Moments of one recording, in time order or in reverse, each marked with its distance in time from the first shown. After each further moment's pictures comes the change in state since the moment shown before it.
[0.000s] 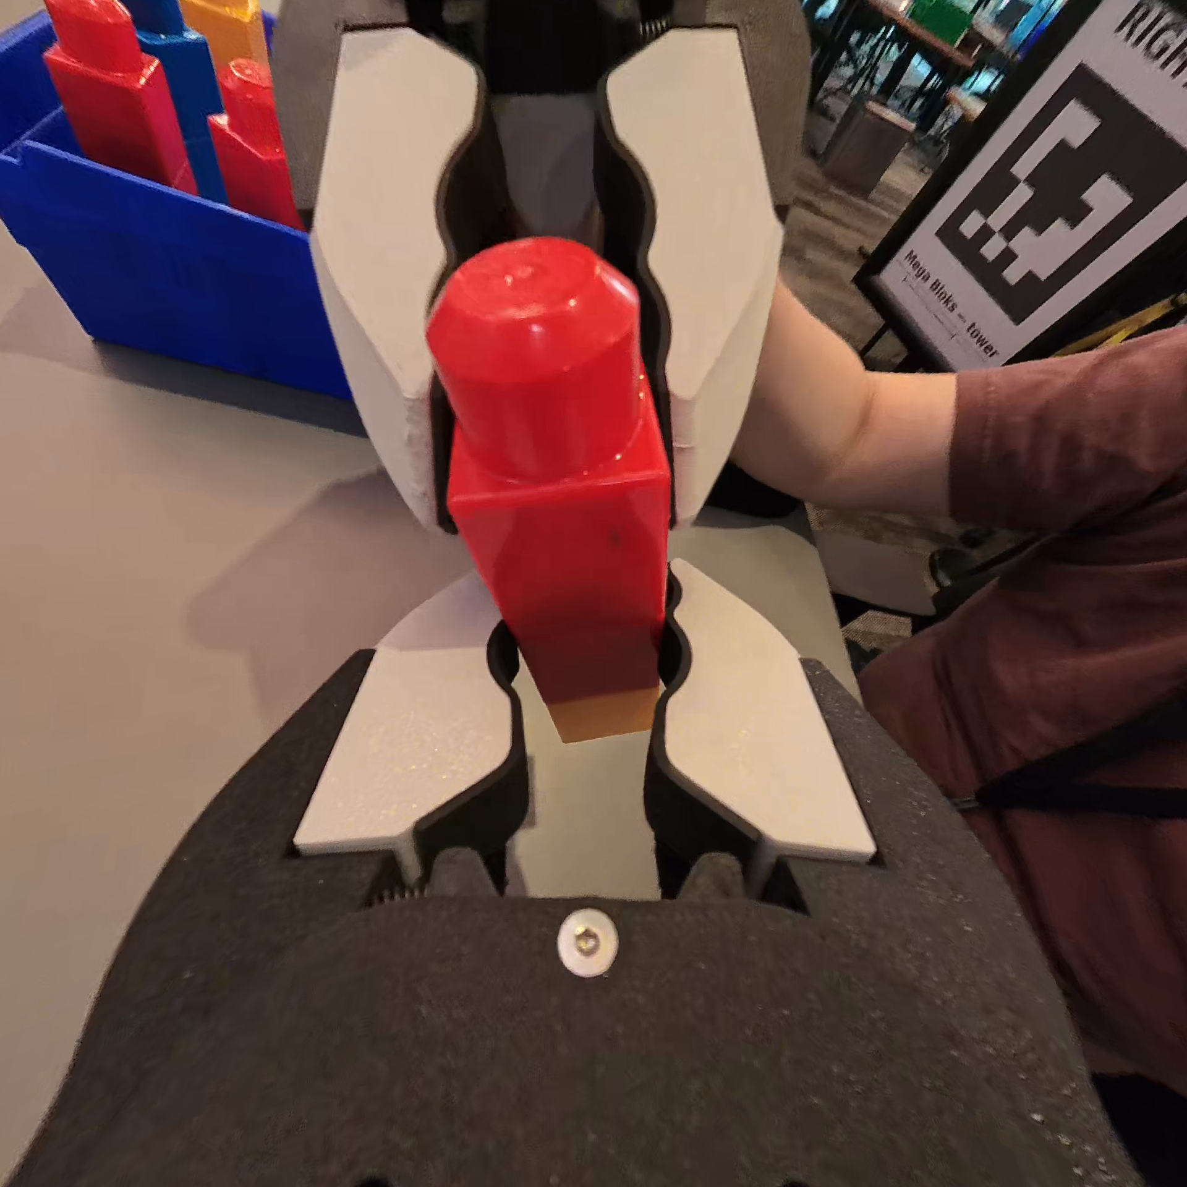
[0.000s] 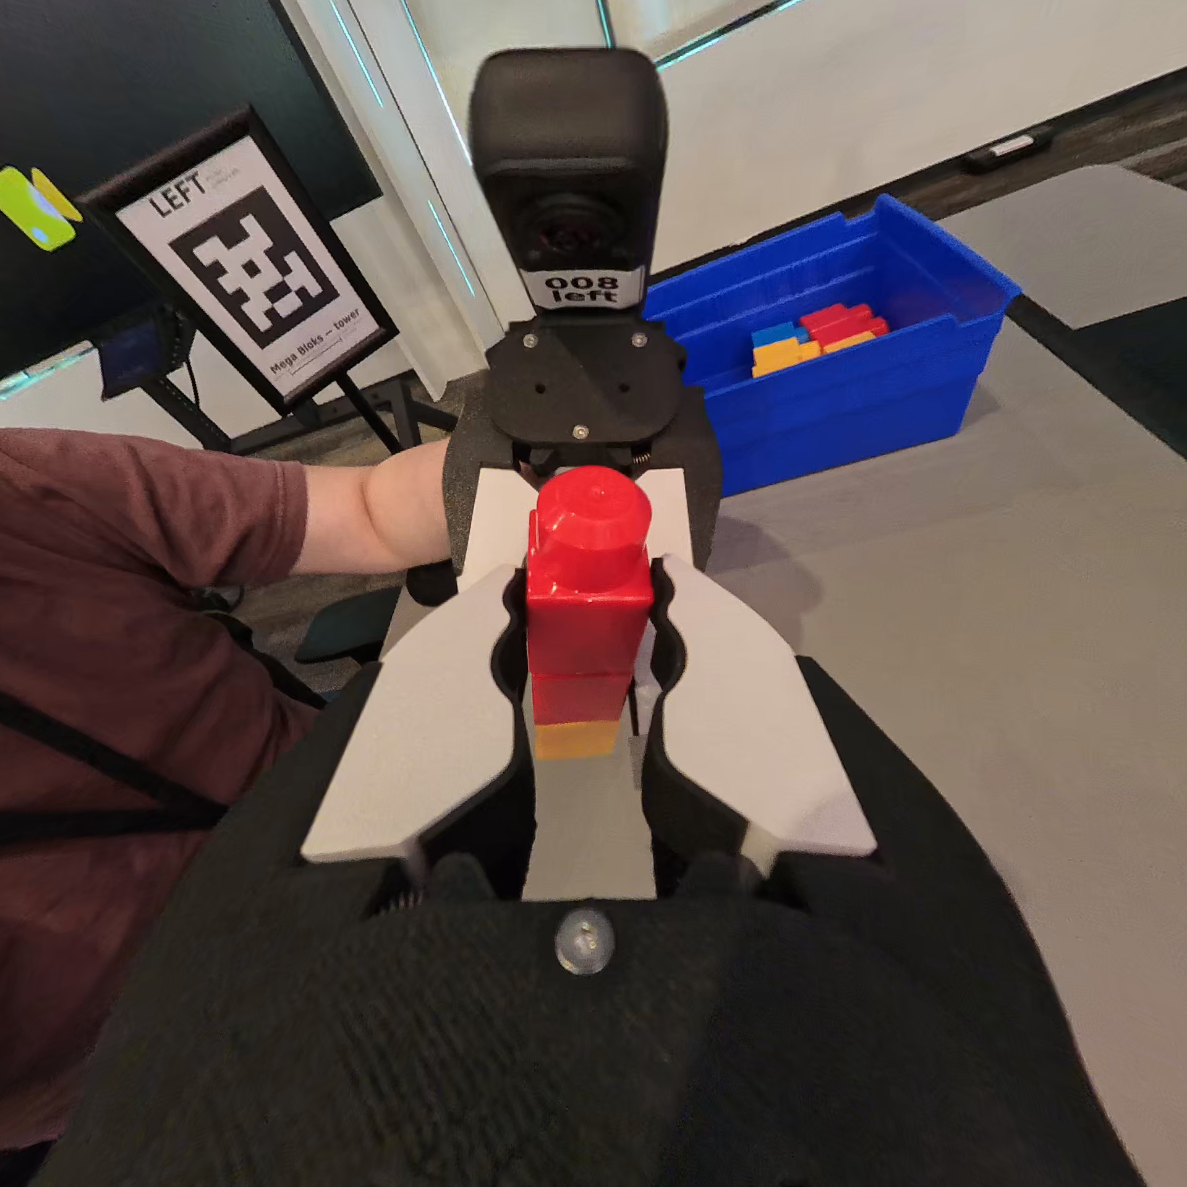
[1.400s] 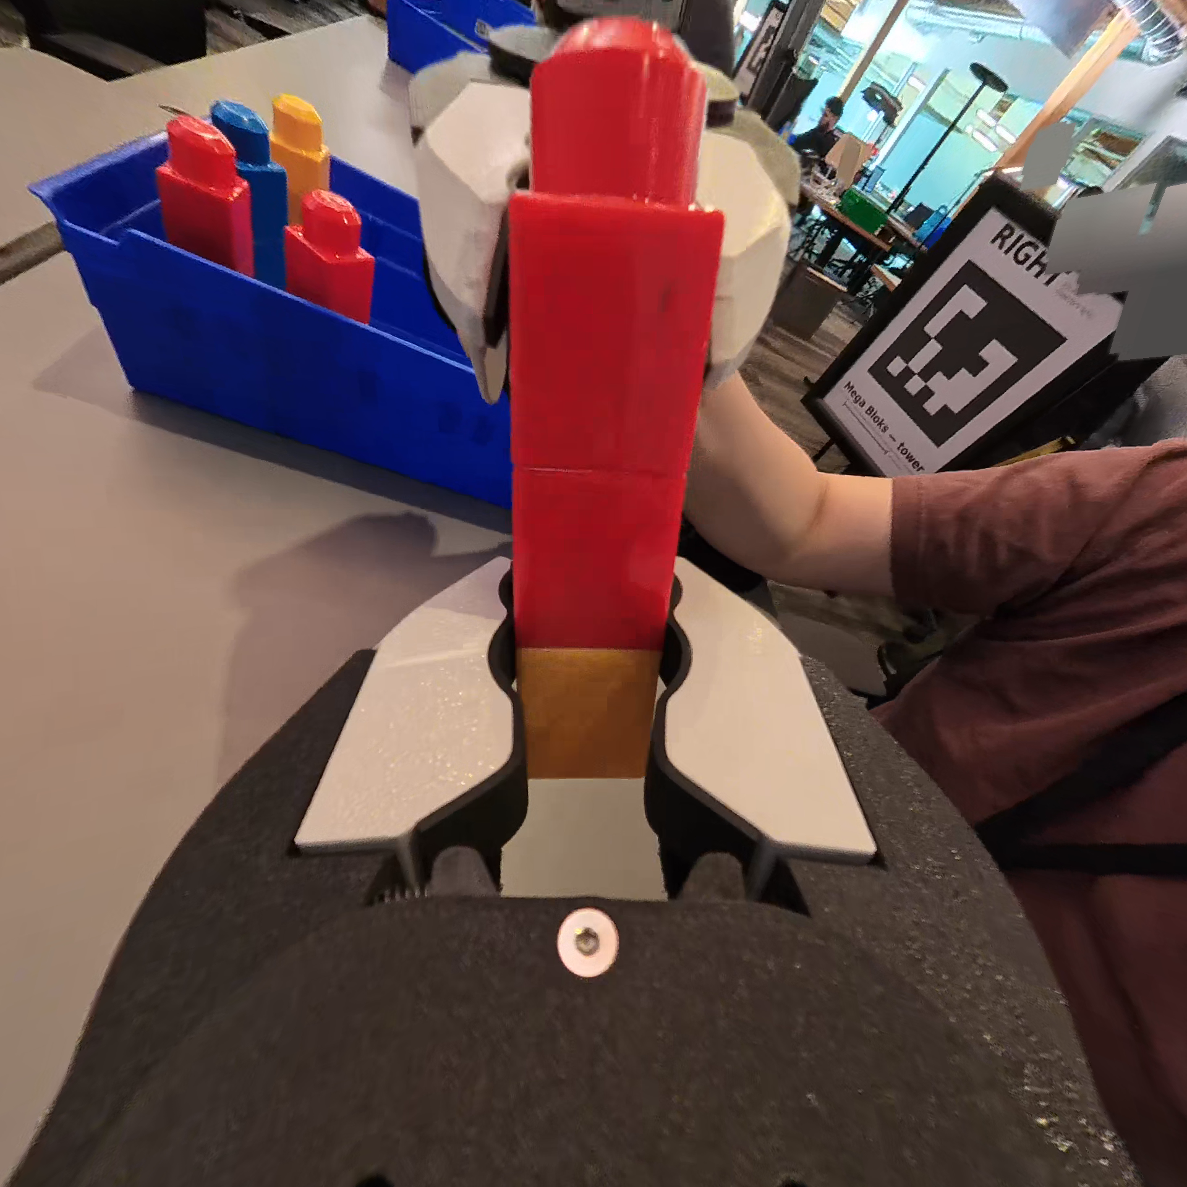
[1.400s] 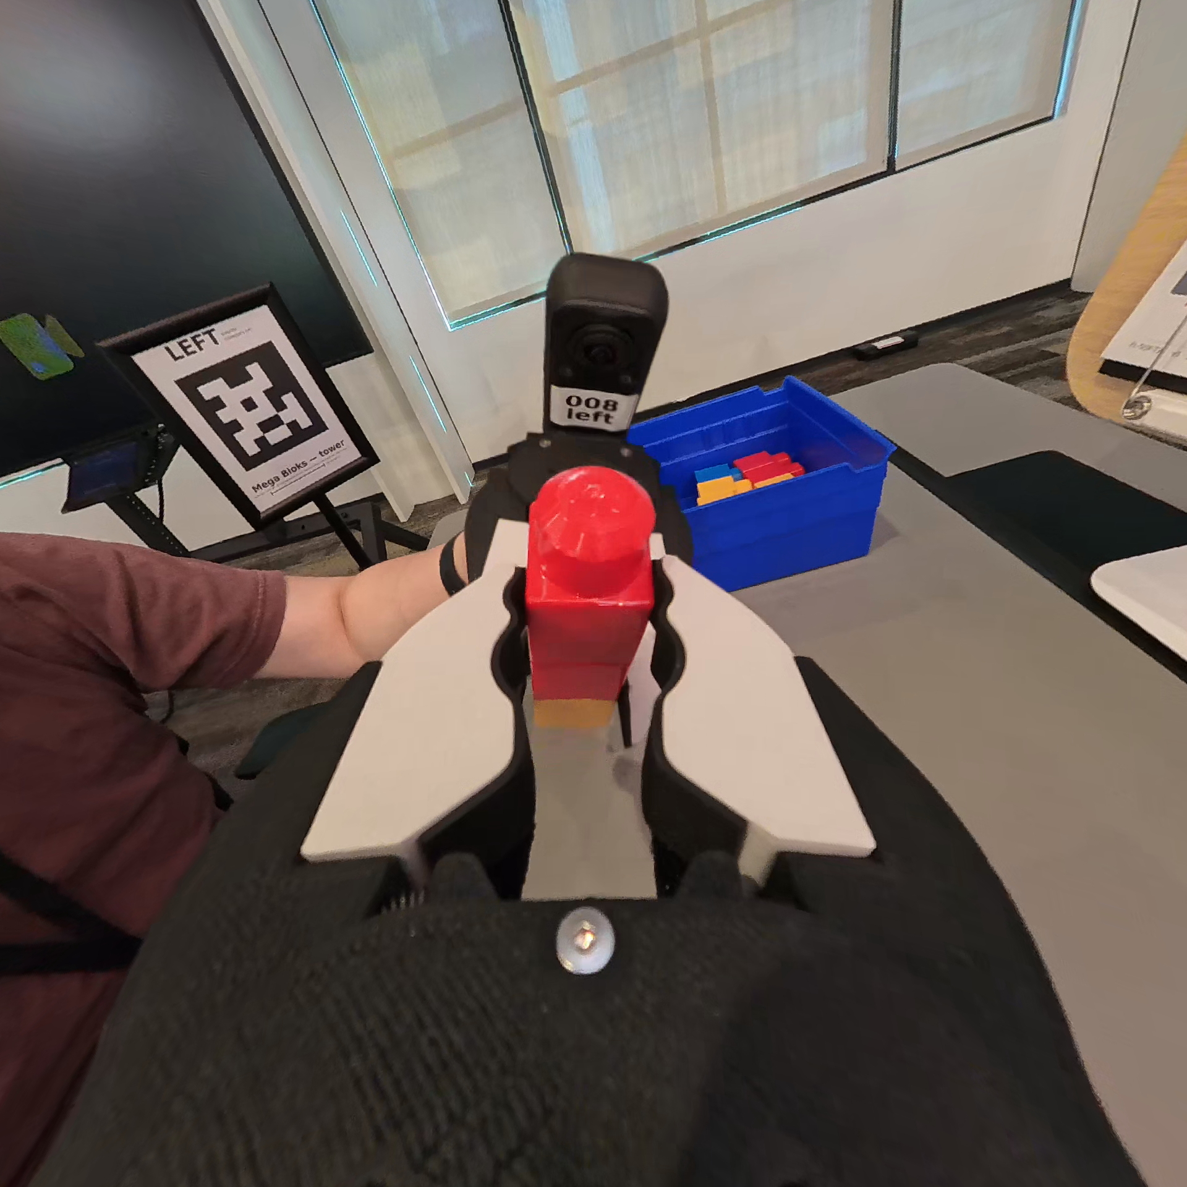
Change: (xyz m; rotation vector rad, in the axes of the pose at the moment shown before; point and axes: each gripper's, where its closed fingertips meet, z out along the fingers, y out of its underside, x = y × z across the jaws) left arm -0.005 -0.019 -0.019 0.162 0.032 -0.079; right arm 0.003 -0.035 -0.020 0.233 0.070 -0.049
